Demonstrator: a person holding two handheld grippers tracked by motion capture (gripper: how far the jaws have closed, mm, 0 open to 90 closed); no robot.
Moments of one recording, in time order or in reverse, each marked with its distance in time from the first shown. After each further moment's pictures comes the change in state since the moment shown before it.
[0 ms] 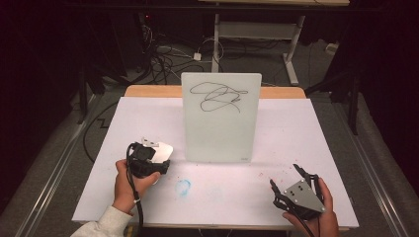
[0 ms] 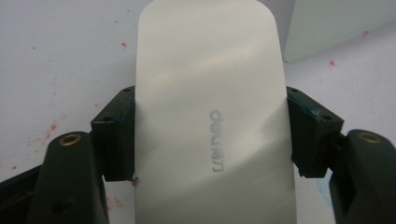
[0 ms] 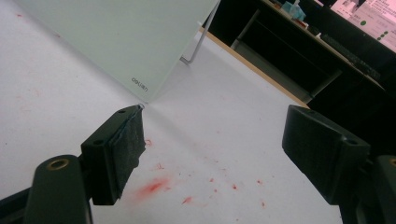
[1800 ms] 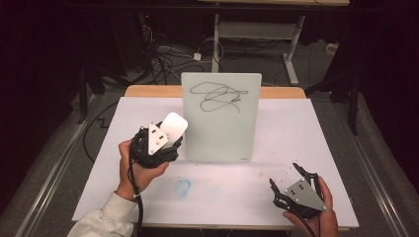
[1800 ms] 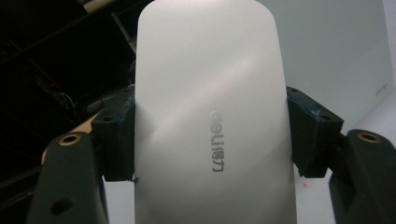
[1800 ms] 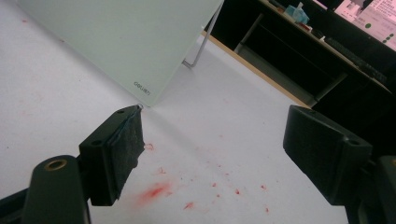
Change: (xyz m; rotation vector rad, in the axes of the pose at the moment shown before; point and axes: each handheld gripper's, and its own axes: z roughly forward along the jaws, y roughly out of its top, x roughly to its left) left arm -0.047 0.039 -0.054 -0.474 0.138 0.351; right arm -0.002 -0.002 0.002 -0.017 0.017 0.009
